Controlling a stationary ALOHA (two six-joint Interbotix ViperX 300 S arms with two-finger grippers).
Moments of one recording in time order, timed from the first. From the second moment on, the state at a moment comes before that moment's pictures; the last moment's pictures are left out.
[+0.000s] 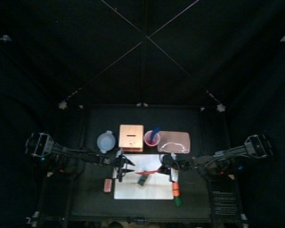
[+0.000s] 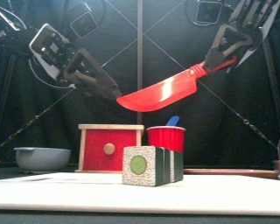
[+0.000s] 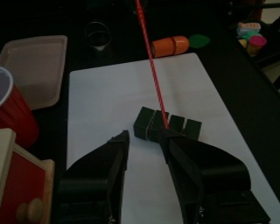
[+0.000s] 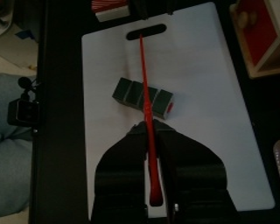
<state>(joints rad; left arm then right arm) -0.10 -0.15 0.91 0.07 -0.35 0.00 0.18 -0.41 0.81 -0.22 0.23 0.55</state>
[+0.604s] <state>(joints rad) -0.13 -0.13 0.91 -0.06 -0.35 0.00 0.13 -0.36 0.80 -0.27 0.23 0.55</state>
